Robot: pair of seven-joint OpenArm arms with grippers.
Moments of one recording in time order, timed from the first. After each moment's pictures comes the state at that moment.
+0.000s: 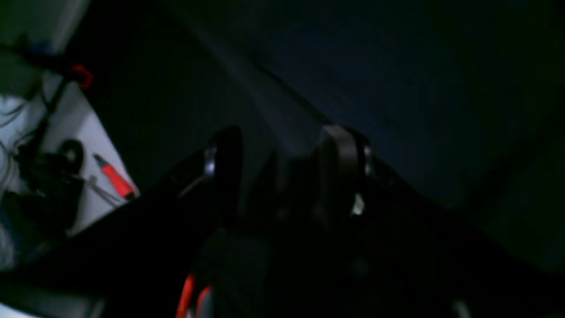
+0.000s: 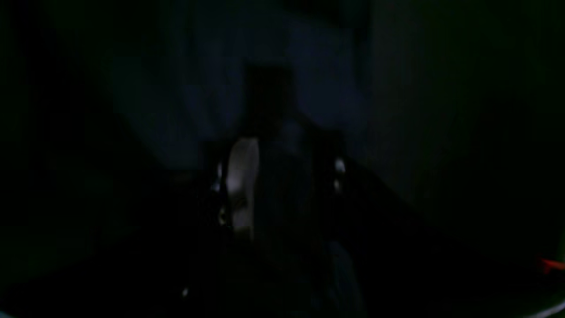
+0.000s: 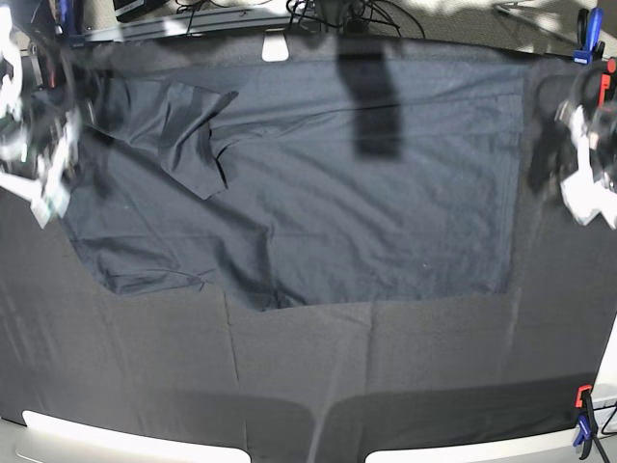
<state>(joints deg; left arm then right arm) 15.9 -46.3 -4.6 102.9 -16.3 -25.0 21.0 -15.0 38.9 14.9 98.6 25.7 21.4 -50.9</state>
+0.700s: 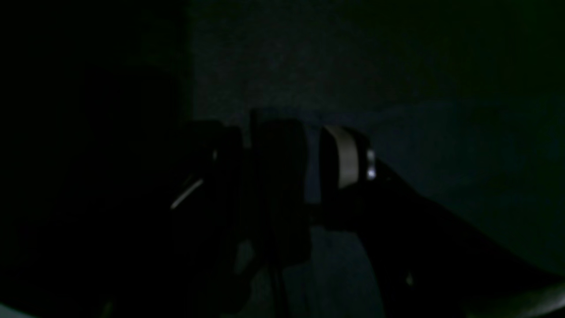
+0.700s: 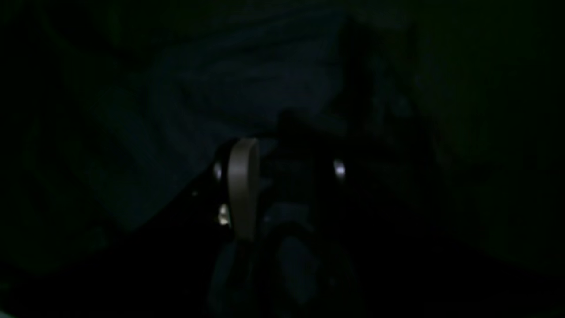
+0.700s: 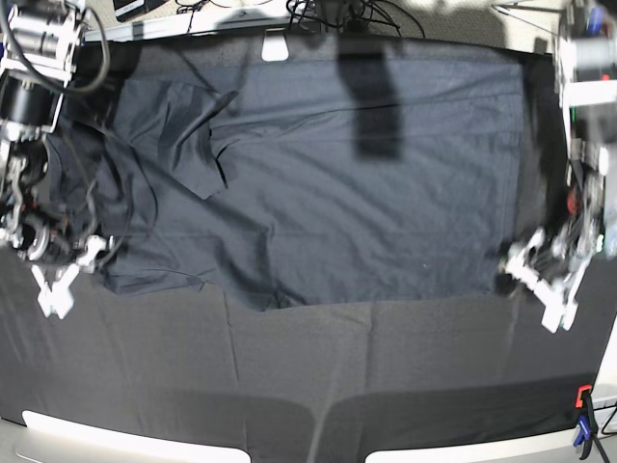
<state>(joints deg) -26.2 -21.1 -5.1 44.9 -24.6 -27.6 29.7 15.8 29.2 15.0 72.3 32.5 27.2 -65.0</state>
